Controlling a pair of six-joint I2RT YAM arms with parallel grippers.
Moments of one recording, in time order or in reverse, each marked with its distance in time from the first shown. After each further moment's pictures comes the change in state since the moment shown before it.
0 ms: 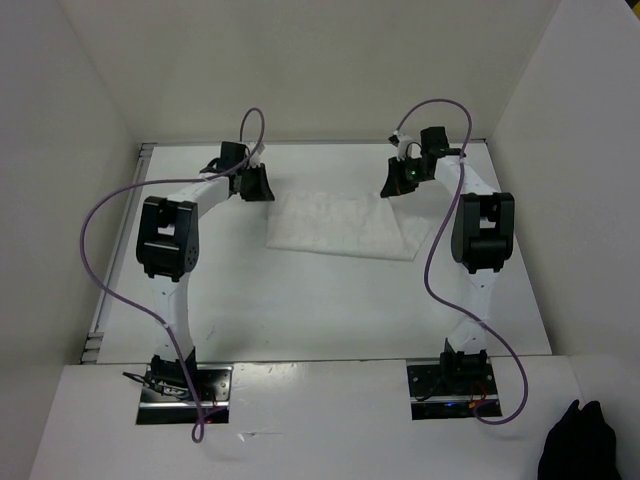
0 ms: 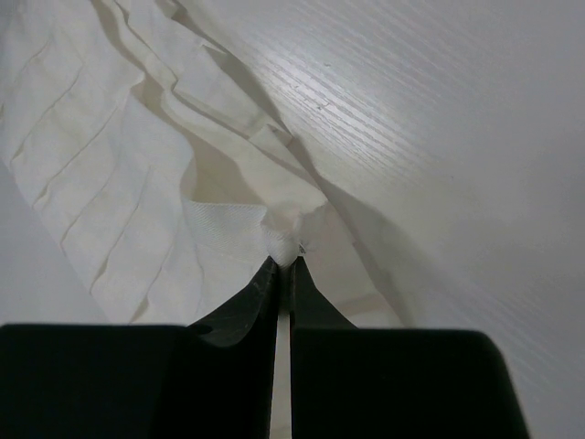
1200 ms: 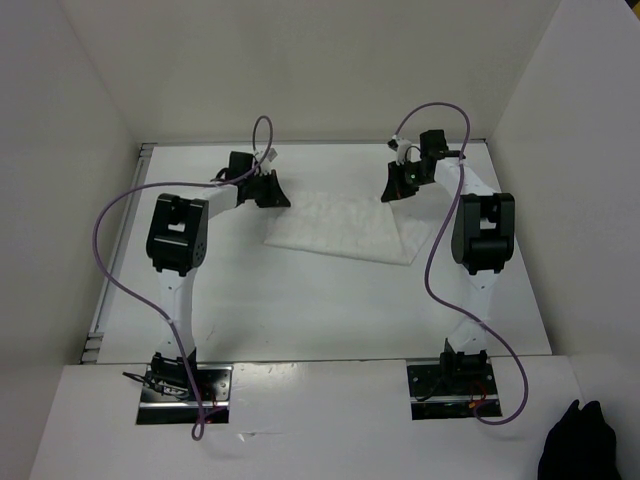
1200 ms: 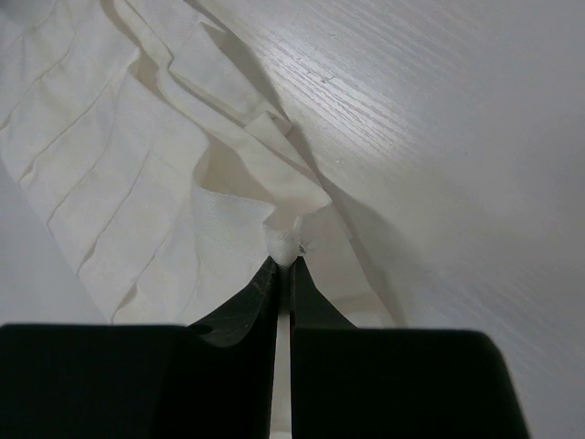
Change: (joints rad) left arm -0.021 0.072 -0.030 0.175 0.244 -0.042; right arm 0.006 -0.014 -0.033 -0.016 0.016 -0.023
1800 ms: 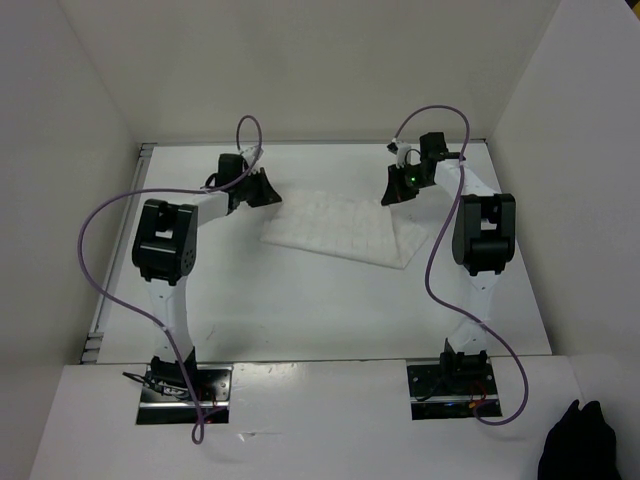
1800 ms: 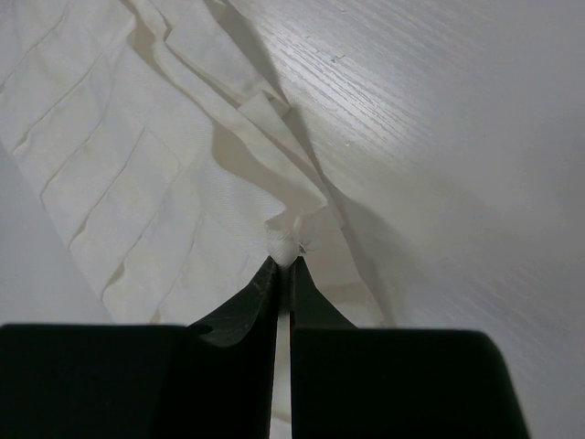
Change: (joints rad) left arm 0.018 -0.129 -0.196 0.188 -0.109 -0.096; right arm 0.000 -0.016 -0.031 -0.008 -0.004 -0.011
